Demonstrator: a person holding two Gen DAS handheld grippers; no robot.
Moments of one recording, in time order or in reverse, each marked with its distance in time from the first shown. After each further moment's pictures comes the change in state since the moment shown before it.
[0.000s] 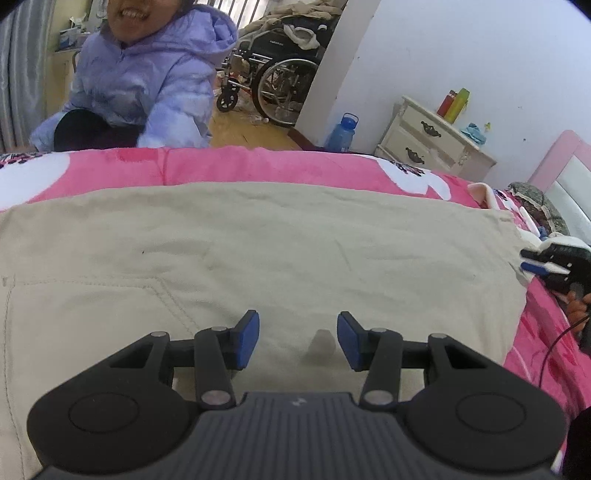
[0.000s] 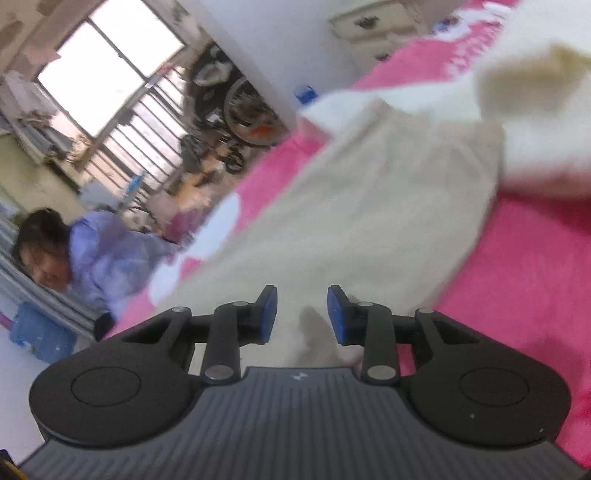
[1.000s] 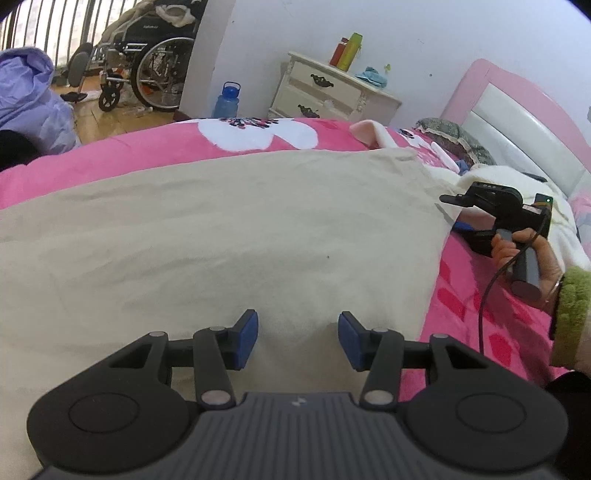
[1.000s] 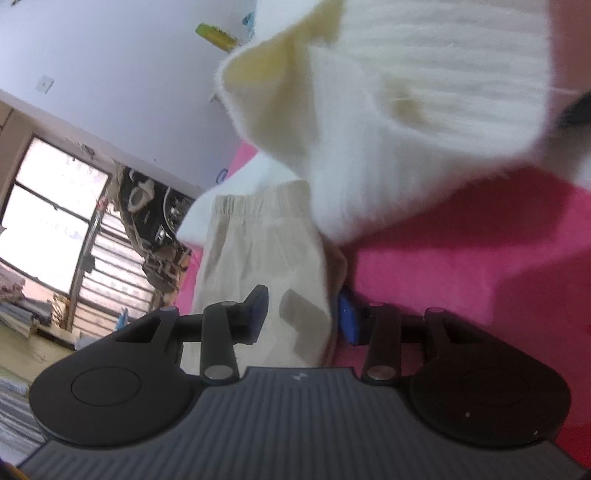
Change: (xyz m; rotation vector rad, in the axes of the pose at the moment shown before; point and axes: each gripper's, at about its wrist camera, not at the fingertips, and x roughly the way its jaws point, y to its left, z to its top) left arm 0.077 -0.129 -0.001 0.220 0.092 -0.243; right arm -0.018 -0.108 0.005 0.496 -0.246 -0.065
